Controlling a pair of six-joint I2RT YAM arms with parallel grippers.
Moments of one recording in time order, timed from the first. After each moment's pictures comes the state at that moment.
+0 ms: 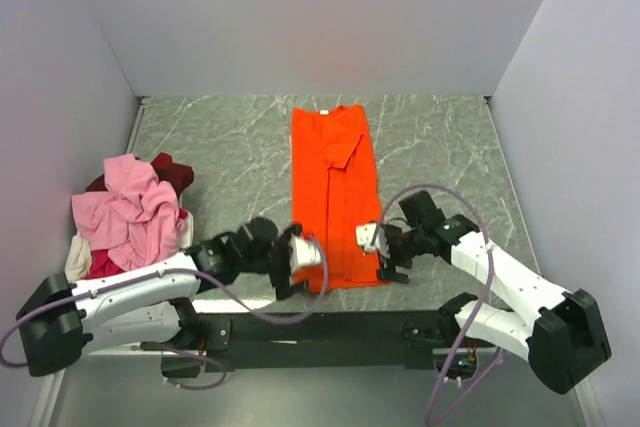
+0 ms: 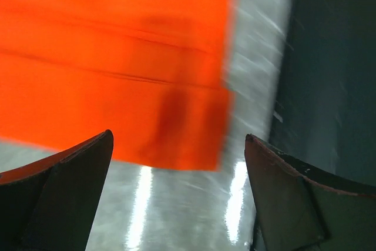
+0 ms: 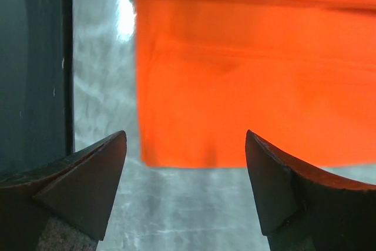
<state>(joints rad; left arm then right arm) -0.91 1.01 0.57 -0.15 0.32 0.26 0.50 1.01 0.64 -0.71 -0.64 -0.98</state>
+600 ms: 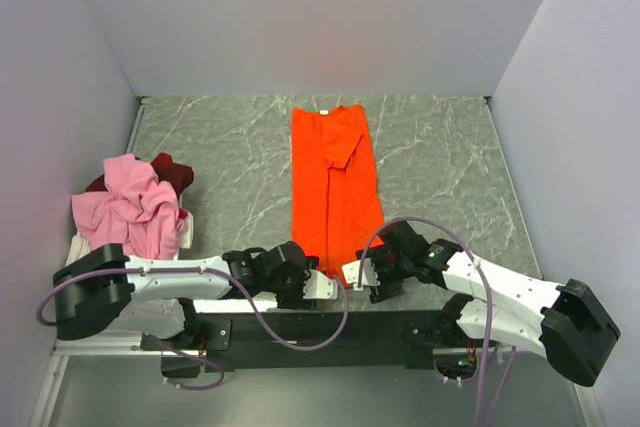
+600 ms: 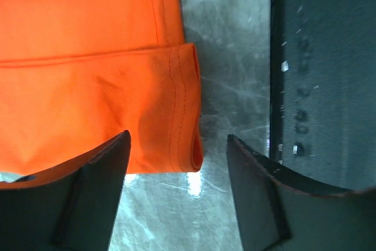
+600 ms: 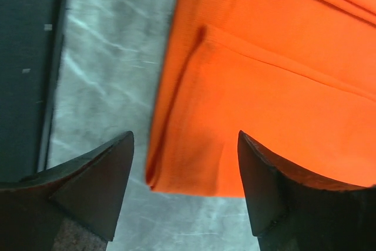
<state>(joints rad) -1.18 1.25 0.52 -0.12 0.11 0.47 0.78 1.00 0.43 -0.50 -0.38 -1.06</state>
